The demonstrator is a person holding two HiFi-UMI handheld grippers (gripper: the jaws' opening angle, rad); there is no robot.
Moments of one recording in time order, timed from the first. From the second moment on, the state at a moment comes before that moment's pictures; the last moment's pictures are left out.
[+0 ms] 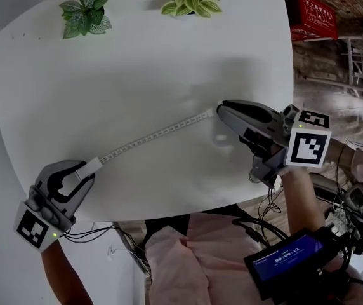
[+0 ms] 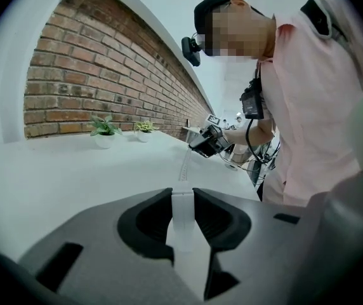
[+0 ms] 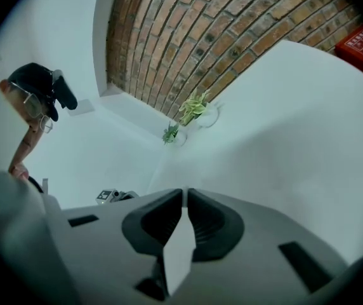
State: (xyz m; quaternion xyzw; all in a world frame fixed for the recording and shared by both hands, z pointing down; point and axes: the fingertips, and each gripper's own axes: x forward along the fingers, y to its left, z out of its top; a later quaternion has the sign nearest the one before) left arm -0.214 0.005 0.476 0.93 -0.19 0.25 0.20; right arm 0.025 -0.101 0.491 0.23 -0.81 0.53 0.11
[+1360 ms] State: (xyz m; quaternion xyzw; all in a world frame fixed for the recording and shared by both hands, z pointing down) left arm -0.234 -0.050 0.500 0.82 -0.30 0.22 0.45; right arm -0.017 -0.104 0.509 0.25 -0.82 0.47 0.21
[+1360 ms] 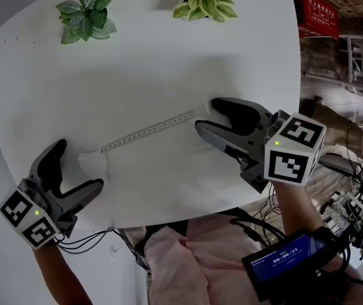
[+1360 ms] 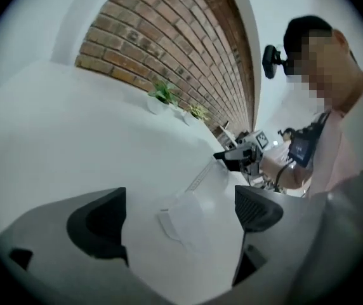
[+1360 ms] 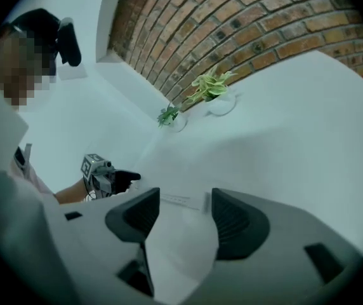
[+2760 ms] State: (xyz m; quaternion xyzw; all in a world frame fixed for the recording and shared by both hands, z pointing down) left arm -0.208 -0.037 0.316 0.86 -0.45 0.13 0.20; right arm -0.001 -0.112 0.334 0.26 -0.91 0.31 0.10
